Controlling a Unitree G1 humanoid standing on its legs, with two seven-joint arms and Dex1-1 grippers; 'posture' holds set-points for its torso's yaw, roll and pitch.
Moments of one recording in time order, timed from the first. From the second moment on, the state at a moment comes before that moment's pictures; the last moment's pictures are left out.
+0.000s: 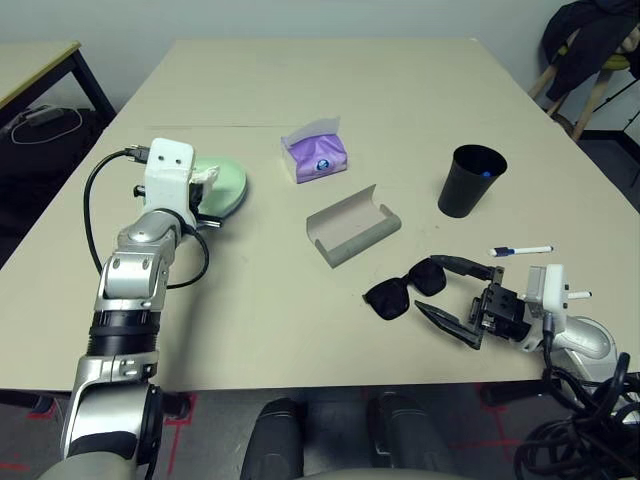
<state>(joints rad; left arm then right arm) -0.54 0.53 0.12 0.30 -0.02 0.55 -0.18 0.01 -0.49 -0.01 0.05 0.42 -0.30 1.08</state>
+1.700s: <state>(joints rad) 0.10 0.51 0.31 -0.52 -0.49 0.40 -0.61 -0.17 -0.47 -0.04 0.01 0.47 -0.05 0.93</state>
